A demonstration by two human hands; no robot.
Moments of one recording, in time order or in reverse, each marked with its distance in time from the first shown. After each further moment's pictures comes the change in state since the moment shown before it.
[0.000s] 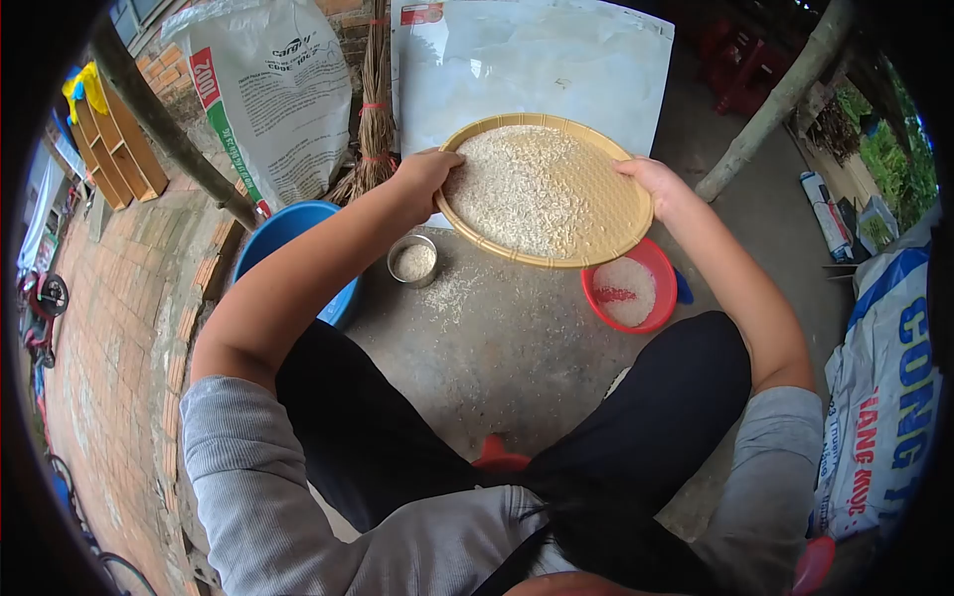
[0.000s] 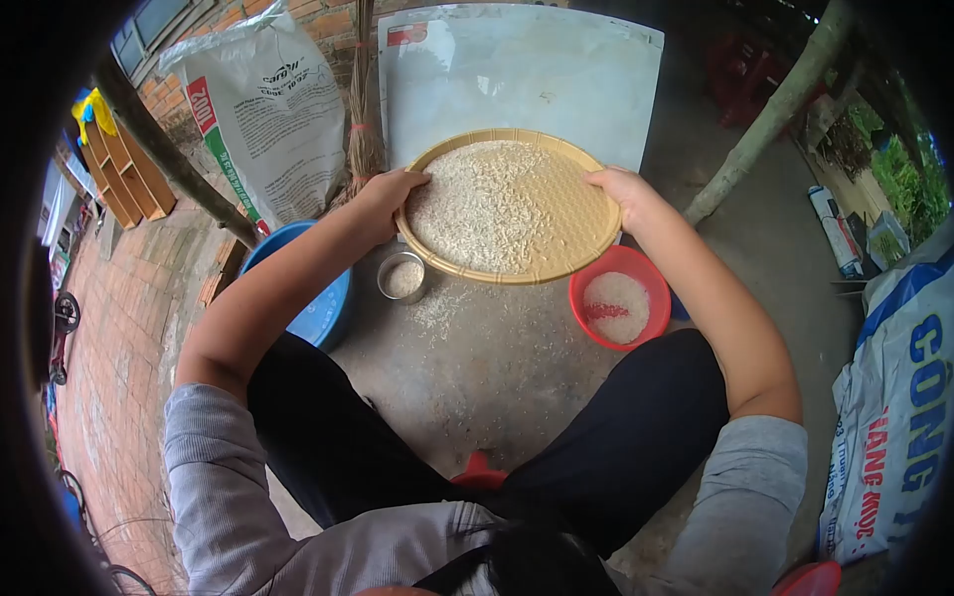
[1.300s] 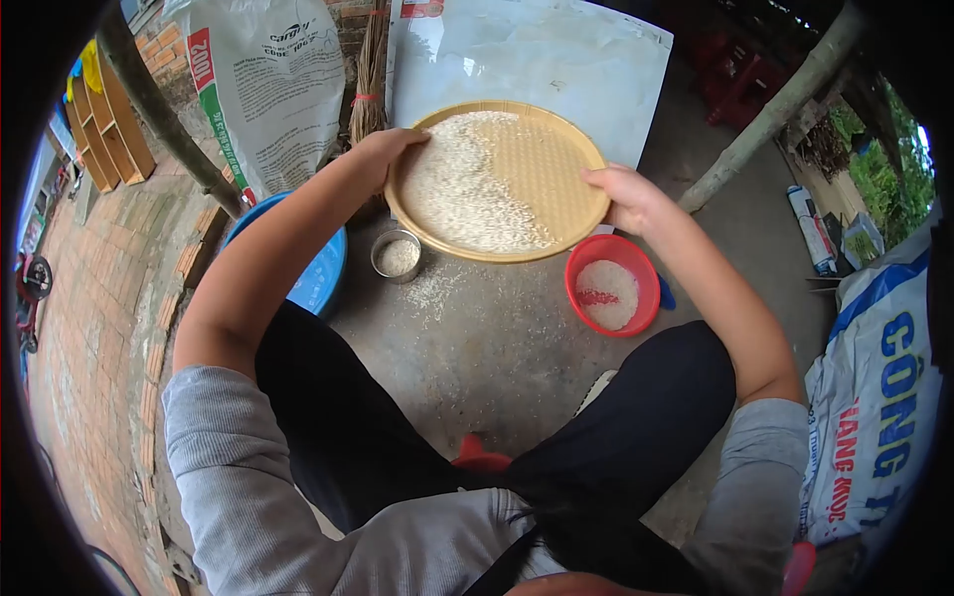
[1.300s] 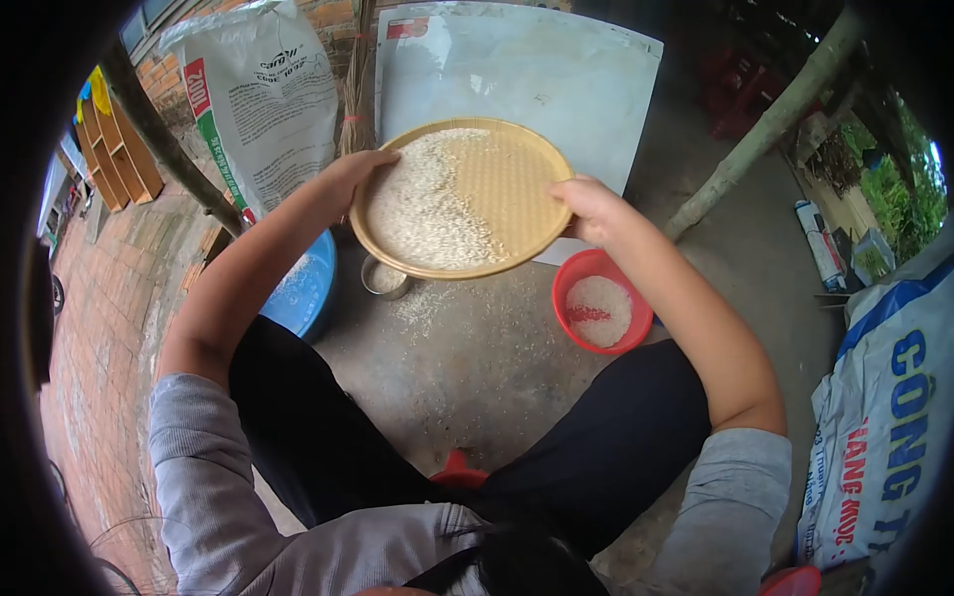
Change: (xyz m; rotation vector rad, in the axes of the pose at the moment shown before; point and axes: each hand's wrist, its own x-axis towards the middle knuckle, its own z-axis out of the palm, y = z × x) left_hand 0.035 0.013 -0.043 -0.080 -0.166 -0.181; right_hand -0.027 0.012 0.035 -0.174 0.135 -0.074
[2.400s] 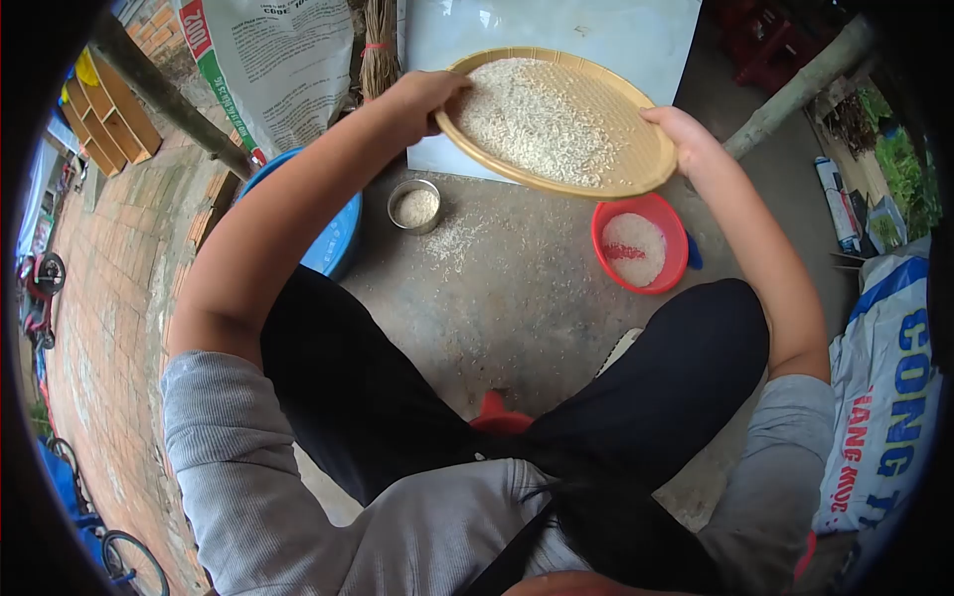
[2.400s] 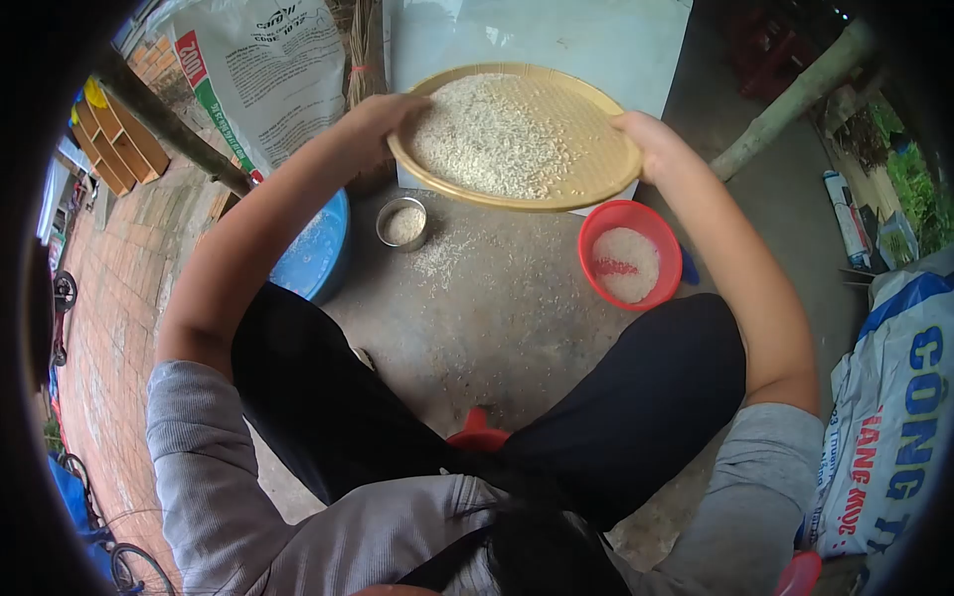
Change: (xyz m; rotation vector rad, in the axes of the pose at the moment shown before) left_hand -0.015 -0.009 0.020 0.386 0.055 0.342; right_hand 0.027 -0.014 -0.029 0.146 -0.094 0.209
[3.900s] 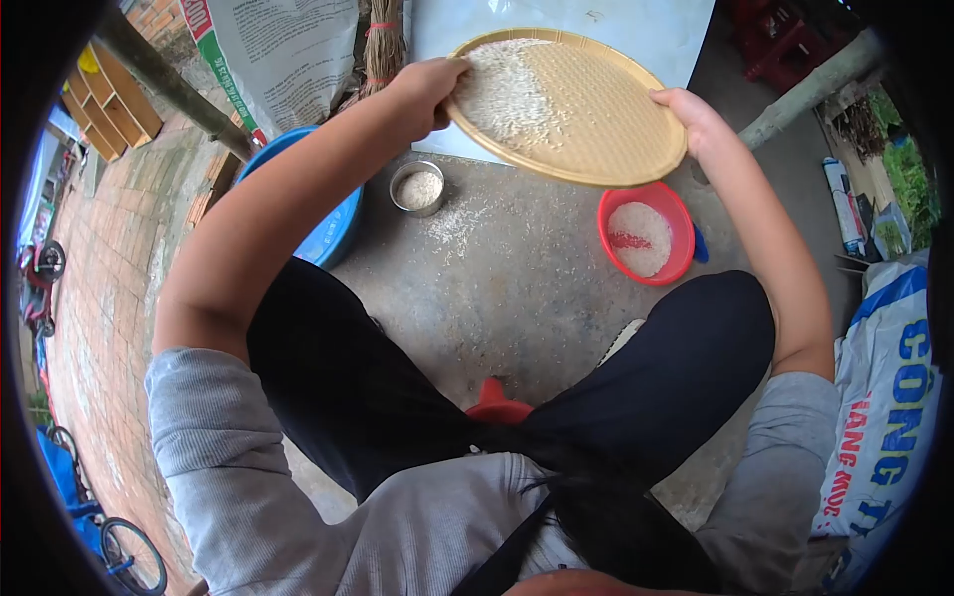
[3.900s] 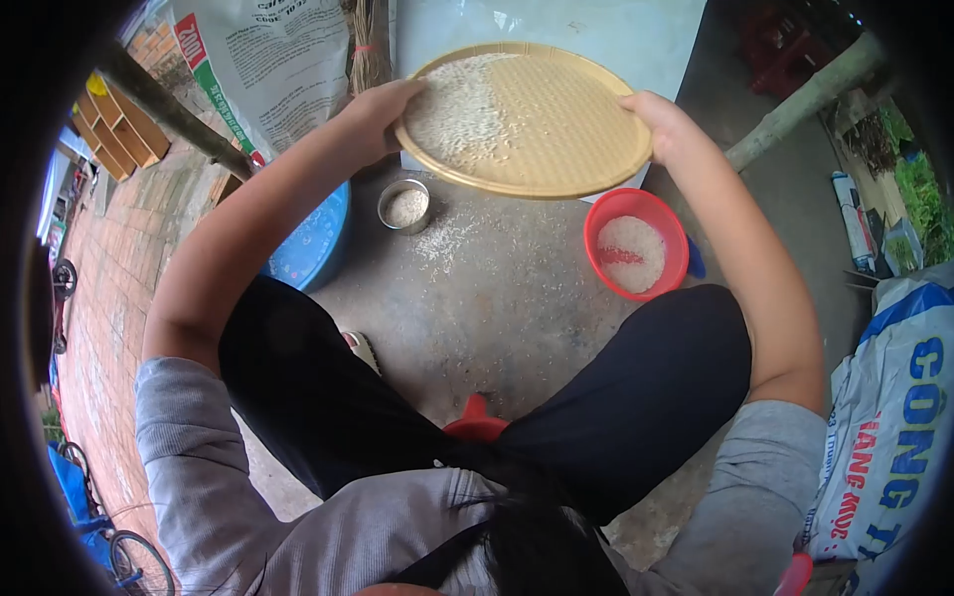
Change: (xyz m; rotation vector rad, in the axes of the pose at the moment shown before) left_hand -0.006 -0.011 0.018 -0.258 0.249 -0.168; right_hand 0.002 0.004 0.017 -0.110 0.060 -0.166
